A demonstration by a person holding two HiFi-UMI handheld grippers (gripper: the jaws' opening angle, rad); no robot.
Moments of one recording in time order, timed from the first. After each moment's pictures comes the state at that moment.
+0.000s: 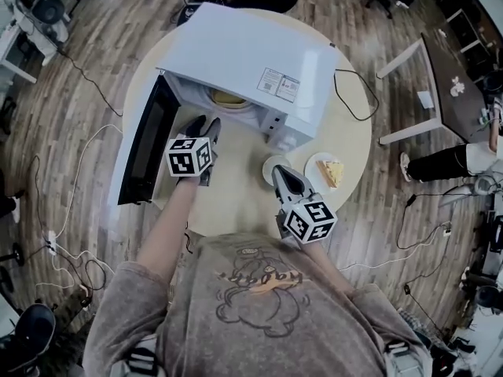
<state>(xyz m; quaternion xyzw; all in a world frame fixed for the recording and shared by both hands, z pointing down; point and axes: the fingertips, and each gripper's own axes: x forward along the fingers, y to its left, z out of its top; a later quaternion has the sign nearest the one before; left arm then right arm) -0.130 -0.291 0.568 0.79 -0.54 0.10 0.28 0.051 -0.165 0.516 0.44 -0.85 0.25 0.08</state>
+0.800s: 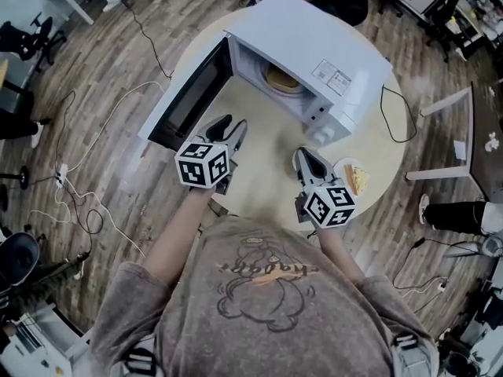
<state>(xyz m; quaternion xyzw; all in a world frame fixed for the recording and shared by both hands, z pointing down) -0.149 -0.170 0.501 0.75 -0.59 0.04 0.28 0.023 -0.160 0.503 0.35 -0.90 0.23 0.09</state>
